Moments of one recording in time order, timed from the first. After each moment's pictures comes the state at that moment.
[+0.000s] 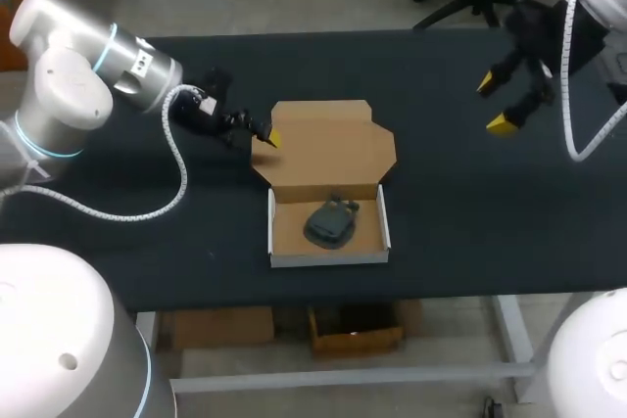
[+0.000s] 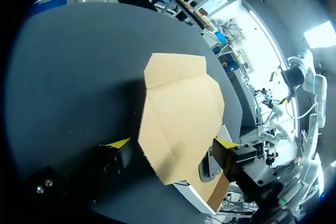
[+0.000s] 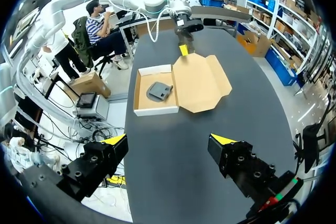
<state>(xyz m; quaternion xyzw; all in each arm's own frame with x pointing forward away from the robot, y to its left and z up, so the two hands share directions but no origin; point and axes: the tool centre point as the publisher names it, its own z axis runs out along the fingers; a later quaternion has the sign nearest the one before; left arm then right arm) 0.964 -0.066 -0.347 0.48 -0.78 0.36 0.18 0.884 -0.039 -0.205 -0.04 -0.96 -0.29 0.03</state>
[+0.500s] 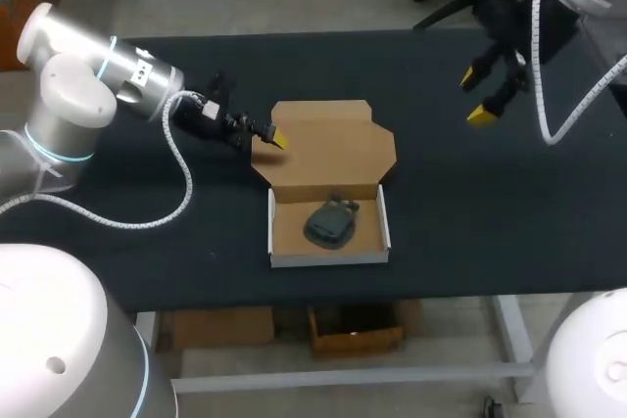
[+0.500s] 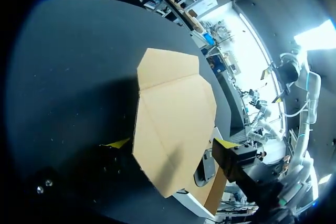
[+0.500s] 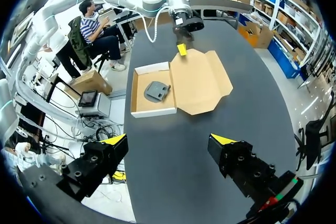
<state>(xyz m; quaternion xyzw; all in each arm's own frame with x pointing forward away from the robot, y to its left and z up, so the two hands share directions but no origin) 0.966 -0.081 -0.358 0.46 -0.76 0.39 0.24 0.899 -0.019 -0.205 -0.06 -0.96 -0.25 0.05</state>
